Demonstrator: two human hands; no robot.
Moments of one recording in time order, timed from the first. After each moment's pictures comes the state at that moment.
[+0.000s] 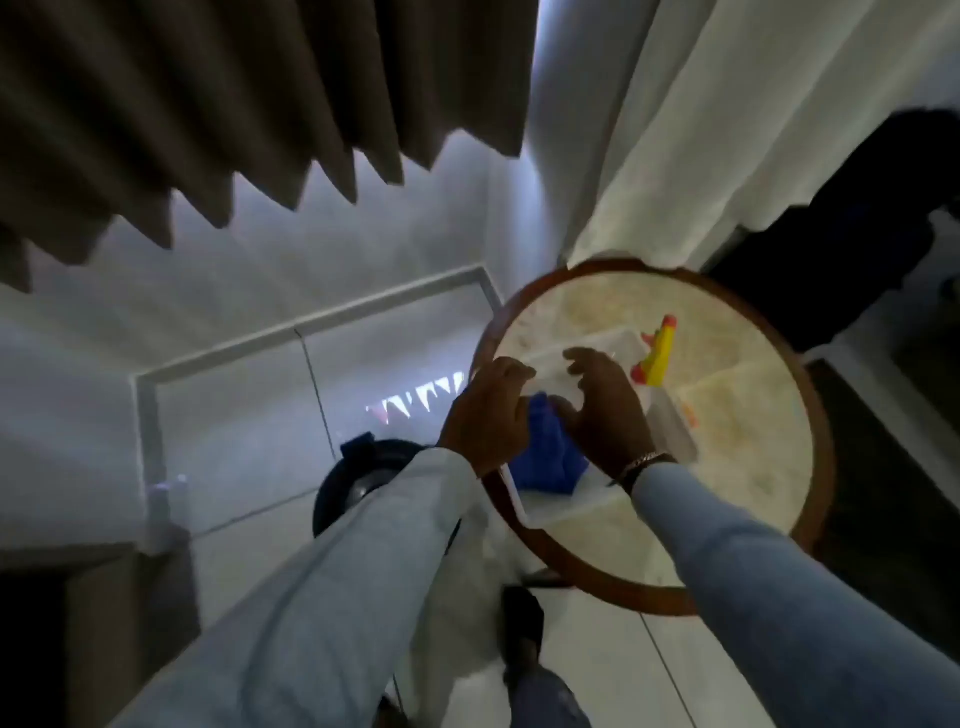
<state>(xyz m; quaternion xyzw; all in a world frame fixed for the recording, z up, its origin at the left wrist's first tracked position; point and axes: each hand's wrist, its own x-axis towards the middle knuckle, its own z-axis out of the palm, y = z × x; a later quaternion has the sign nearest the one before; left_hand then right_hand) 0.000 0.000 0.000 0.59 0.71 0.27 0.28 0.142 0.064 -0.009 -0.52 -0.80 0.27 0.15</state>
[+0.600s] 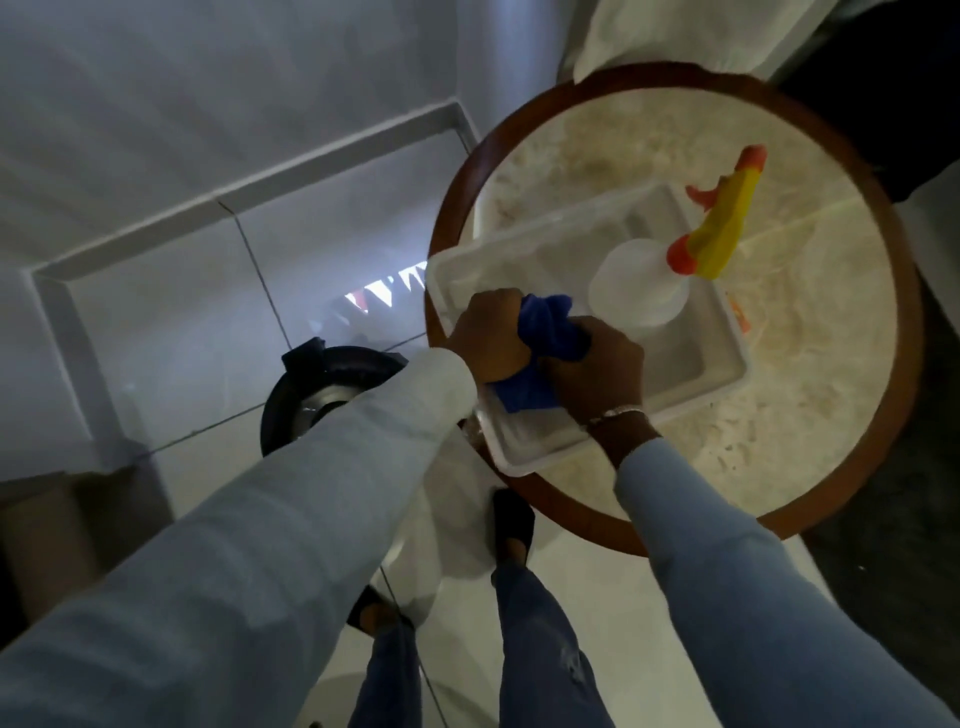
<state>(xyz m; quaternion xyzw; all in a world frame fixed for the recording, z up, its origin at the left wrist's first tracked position) 0.022 0.070 -0.128 0.55 0.73 0.07 0.41 0.159 0.071 -0.134 -0.65 -0.67 0.35 0.08</state>
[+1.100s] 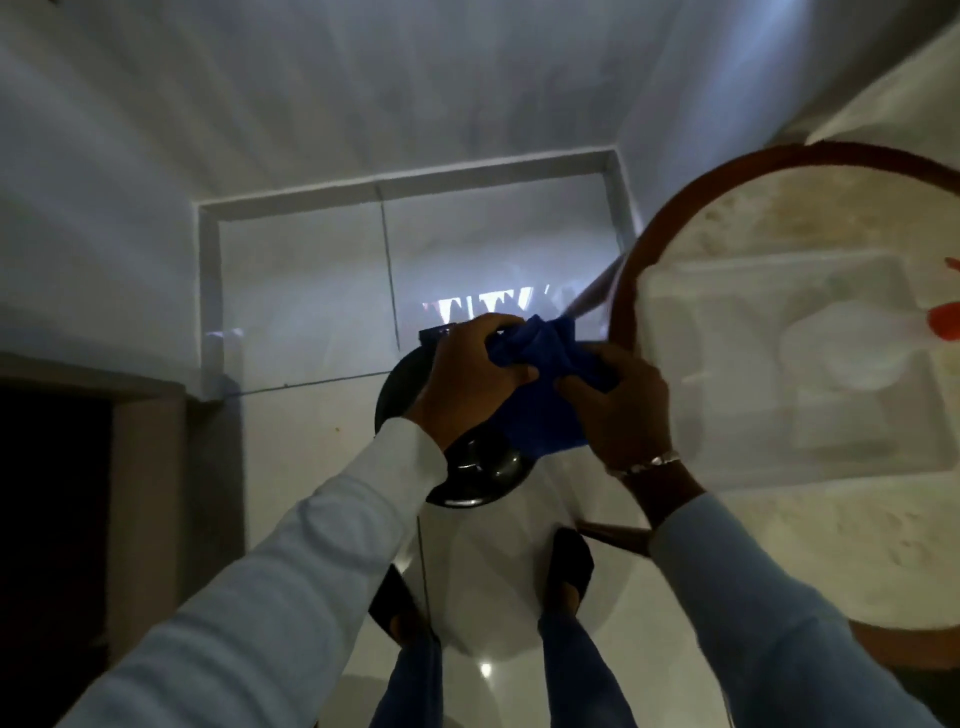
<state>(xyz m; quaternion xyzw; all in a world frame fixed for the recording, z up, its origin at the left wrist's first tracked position) -0.120 -0.097 -0.121 0.34 0.77 0.38 0.38 0.023 -0.029 -0.121 -0.51 -0.70 0.46 0.17</state>
